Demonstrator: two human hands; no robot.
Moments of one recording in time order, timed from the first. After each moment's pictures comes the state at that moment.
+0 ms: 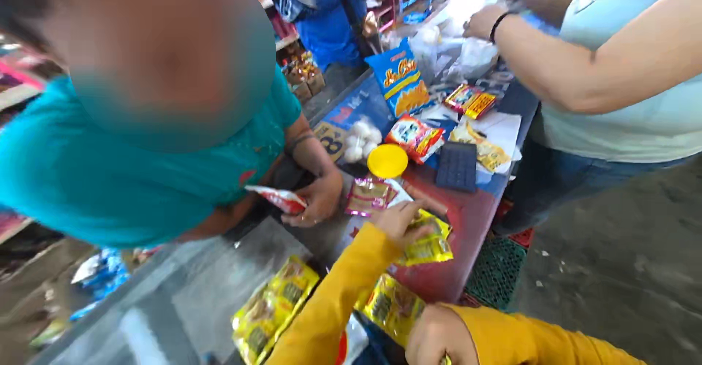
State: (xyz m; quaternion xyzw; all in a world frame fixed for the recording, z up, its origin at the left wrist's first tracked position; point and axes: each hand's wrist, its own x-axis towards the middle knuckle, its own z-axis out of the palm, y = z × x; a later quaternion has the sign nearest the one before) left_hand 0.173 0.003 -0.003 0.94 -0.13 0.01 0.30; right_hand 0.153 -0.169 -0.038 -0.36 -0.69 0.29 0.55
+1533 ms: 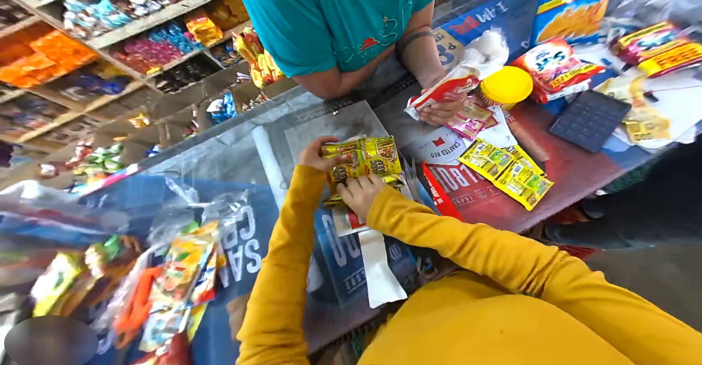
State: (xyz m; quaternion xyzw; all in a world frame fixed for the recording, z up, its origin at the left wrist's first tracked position) left_hand -0.058 0.132 -0.042 0.75 0.41 0.19 0.49; right_hand 0.026 -0.005 -0.071 -0.67 -0.72 0.10 0.16
